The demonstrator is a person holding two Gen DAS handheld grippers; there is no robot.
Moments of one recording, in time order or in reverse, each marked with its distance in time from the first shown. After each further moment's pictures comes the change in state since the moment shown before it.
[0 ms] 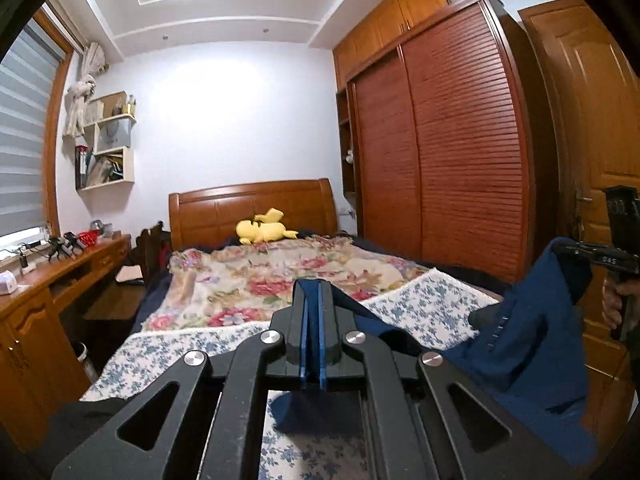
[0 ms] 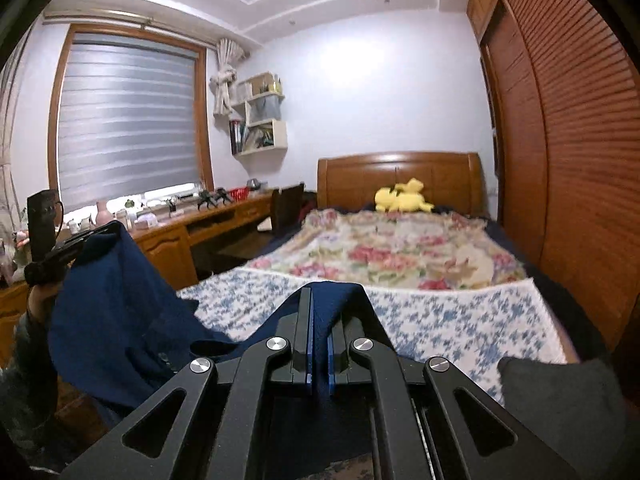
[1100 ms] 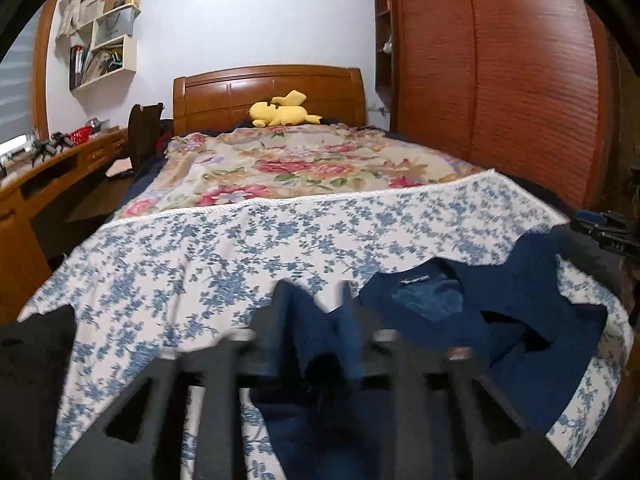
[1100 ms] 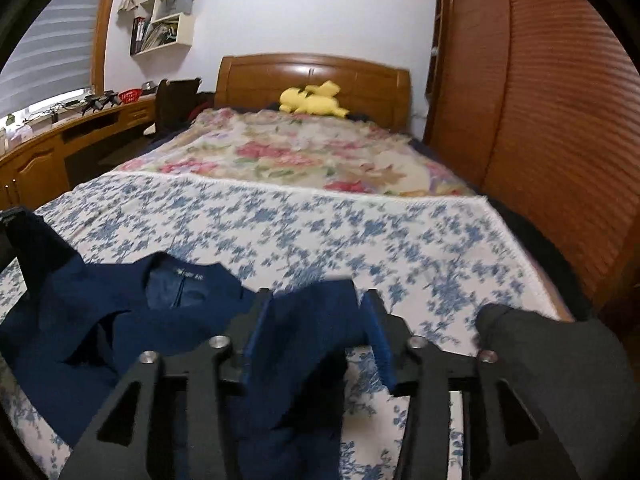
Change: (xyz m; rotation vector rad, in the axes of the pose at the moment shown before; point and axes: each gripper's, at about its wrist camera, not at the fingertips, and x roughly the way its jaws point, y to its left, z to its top) left arm 0.238 0.036 -0.183 -0.098 0.343 0.048; right arm 0.222 -0.027 -0.091 -0.054 0.329 -0.366
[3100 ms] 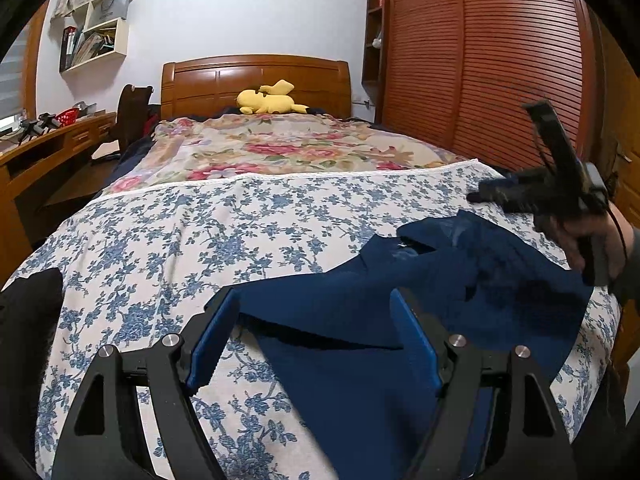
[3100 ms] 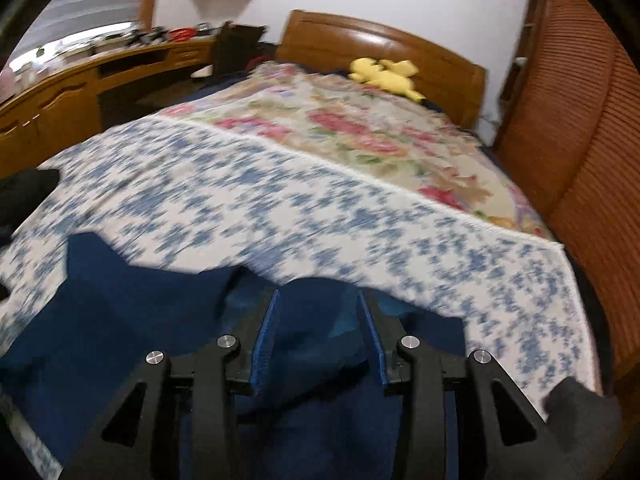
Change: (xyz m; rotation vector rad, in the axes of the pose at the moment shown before) left arm -0.010 0.036 -0.046 -0.012 0.032 -0.078; right arm 0.063 0.157 0.043 -0.217 0.169 0.158
